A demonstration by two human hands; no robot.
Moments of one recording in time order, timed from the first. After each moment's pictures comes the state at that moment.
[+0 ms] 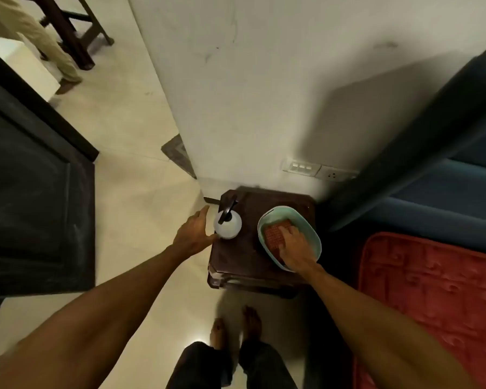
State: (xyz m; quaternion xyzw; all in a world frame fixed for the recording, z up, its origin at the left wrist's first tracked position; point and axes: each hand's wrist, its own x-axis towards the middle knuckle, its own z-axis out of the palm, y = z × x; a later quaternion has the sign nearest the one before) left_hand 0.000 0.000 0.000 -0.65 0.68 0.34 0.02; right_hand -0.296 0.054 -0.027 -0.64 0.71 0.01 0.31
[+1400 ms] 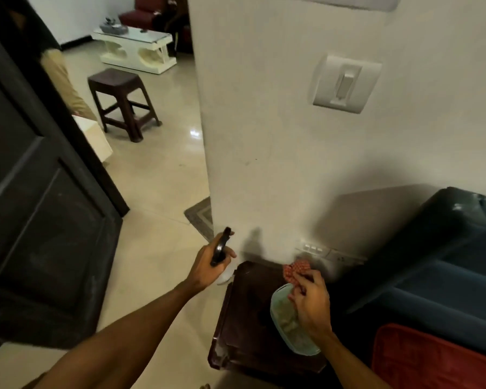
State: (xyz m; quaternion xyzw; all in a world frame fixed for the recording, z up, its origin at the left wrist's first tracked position) left_hand 0.013 -0.069 0.093 -0.52 0.66 0.40 -0.37; right_hand -0.283 0.005 0.059 -0.58 0.73 -0.29 0.24
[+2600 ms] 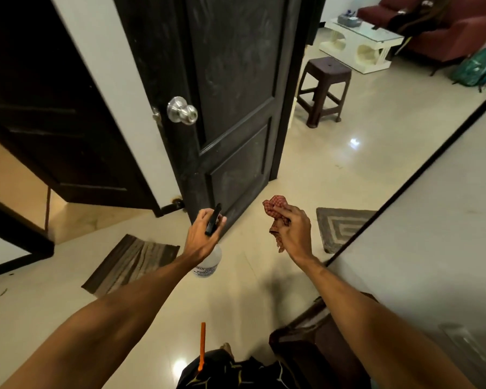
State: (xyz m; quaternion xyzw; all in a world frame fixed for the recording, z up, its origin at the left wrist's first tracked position) left_hand 0.293 0.203 0.148 -0.82 0.33 0.14 -0.44; right_hand 0.118 0.016 0.174 -0.81 0.35 -0.29 0.38
